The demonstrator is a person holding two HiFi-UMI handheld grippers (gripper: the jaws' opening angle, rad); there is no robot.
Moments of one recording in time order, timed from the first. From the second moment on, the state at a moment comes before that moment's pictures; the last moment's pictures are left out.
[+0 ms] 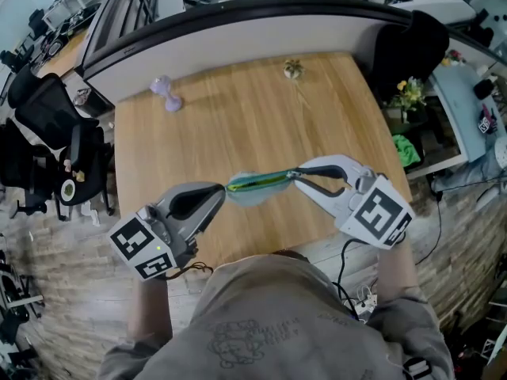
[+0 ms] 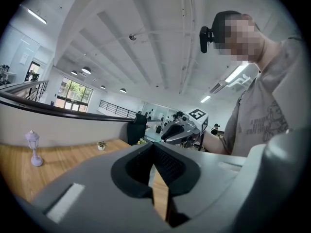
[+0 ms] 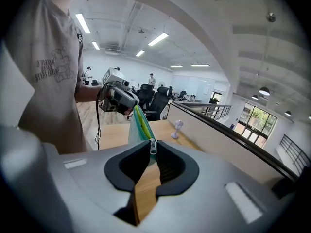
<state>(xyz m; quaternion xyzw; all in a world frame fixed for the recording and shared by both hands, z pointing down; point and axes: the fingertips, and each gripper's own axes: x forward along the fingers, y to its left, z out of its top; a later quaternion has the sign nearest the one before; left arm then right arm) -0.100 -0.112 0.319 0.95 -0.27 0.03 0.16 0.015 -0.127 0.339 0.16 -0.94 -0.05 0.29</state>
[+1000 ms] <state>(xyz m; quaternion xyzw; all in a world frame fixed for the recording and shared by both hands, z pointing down) -0.122 -0.135 0.321 0.93 -0.34 0.03 0.14 0.044 -0.172 0.310 0.29 -0.93 -0.01 0.20</state>
